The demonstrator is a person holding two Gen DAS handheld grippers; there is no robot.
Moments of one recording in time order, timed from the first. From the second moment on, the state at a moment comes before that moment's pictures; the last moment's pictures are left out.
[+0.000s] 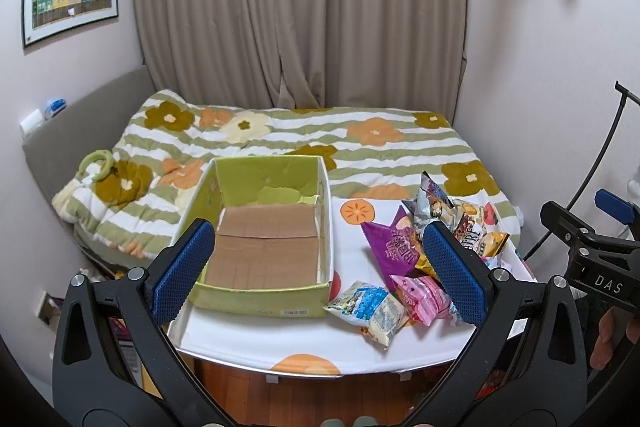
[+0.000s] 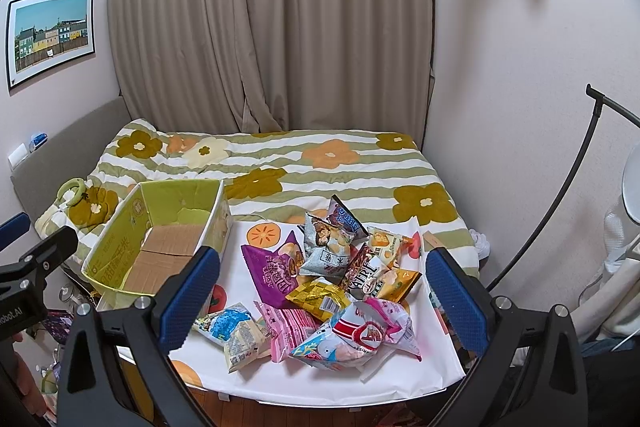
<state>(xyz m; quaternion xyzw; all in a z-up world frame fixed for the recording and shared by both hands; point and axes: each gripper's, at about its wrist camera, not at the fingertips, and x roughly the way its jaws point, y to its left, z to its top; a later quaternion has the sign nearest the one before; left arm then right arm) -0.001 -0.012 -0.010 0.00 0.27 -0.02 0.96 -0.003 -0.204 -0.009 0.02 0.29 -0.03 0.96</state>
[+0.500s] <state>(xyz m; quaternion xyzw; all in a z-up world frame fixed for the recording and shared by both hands) 0.002 -0.012 -0.006 0.00 0.28 -0.02 0.96 -0.005 -0.206 -0.010 0.02 0.30 -0.03 0.95</state>
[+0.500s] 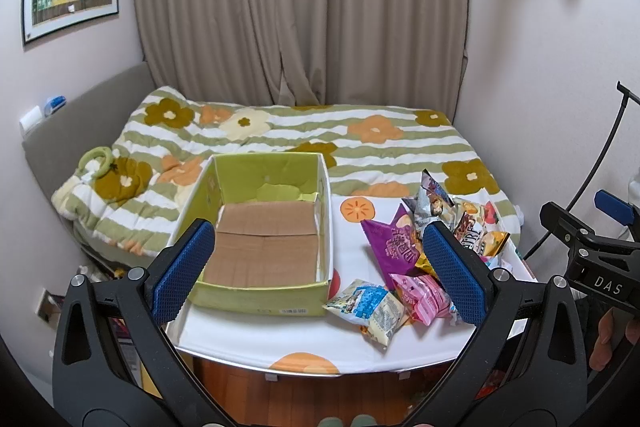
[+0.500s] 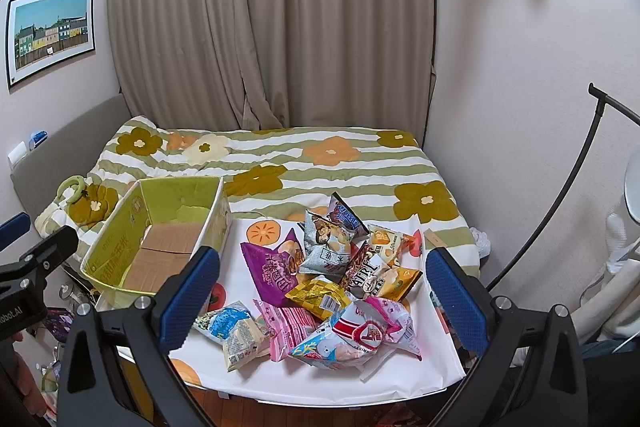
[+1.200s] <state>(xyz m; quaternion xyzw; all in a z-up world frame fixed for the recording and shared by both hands) 0.030 -0.013 -0.037 0.00 0.34 -0.05 0.94 -0.002 -0.224 -0.023 0.02 0.32 -0.04 0.95</state>
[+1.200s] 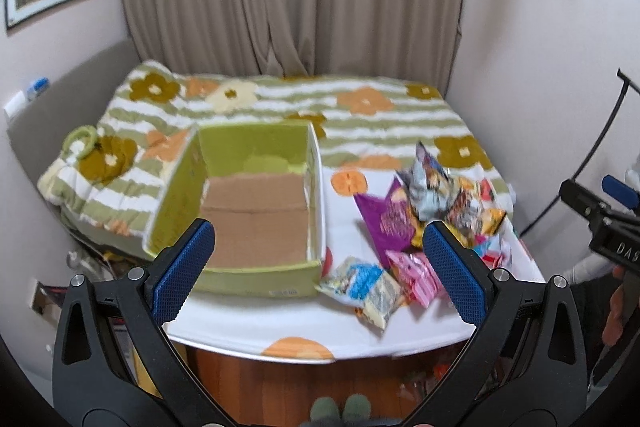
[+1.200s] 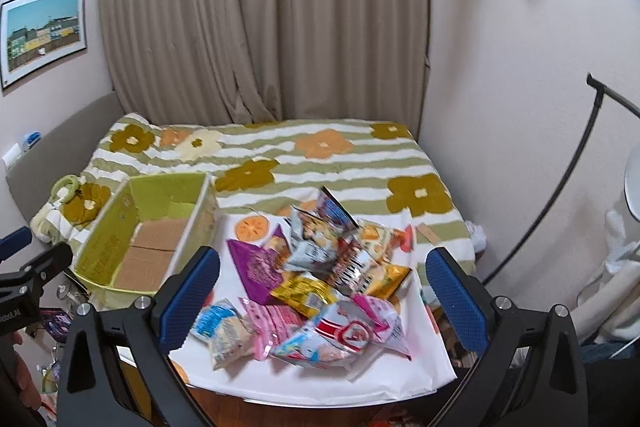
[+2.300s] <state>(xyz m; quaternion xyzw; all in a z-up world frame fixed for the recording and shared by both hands) 0.128 -0.069 -0.278 -0.19 0.54 0.00 0.82 0.067 -0.294 -0.228 0.28 0.51 0.09 0.81</state>
